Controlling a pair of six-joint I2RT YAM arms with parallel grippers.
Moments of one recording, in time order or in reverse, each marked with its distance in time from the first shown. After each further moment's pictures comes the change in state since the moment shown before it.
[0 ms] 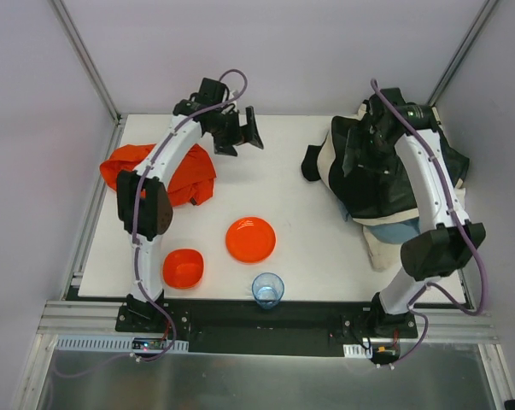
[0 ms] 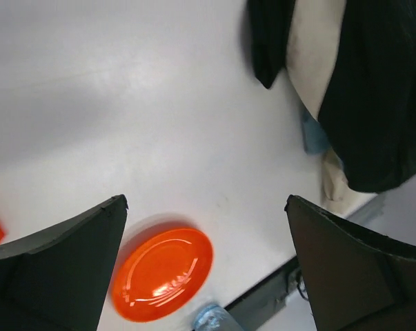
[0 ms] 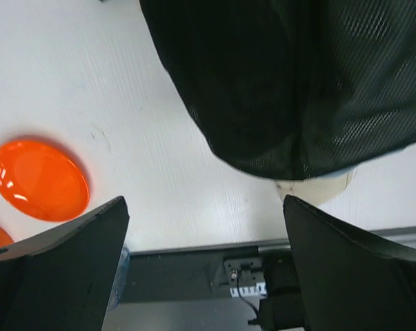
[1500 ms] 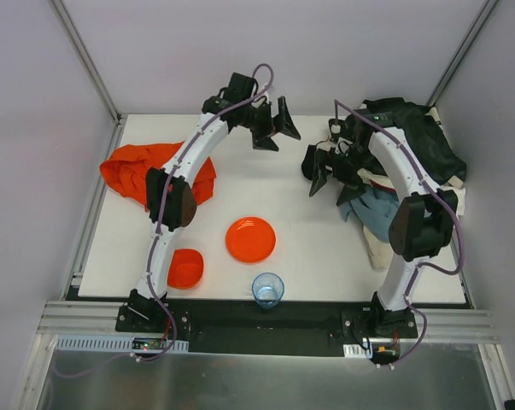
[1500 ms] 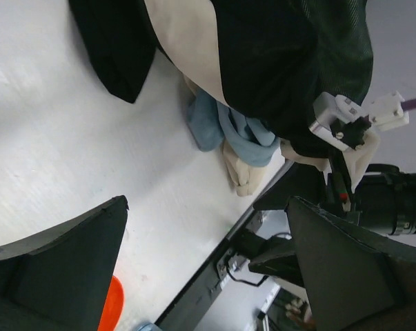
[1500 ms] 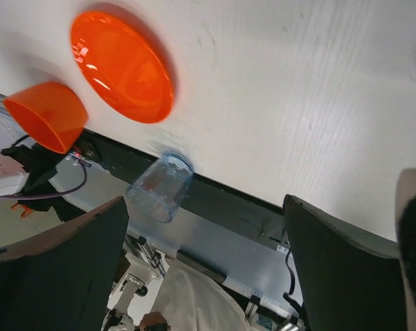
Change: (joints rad) left arm -0.051 0.198 0.375 0.010 0.186 -0.161; right arm 0.026 0.283 0.024 0.009 -0.559 -0.148
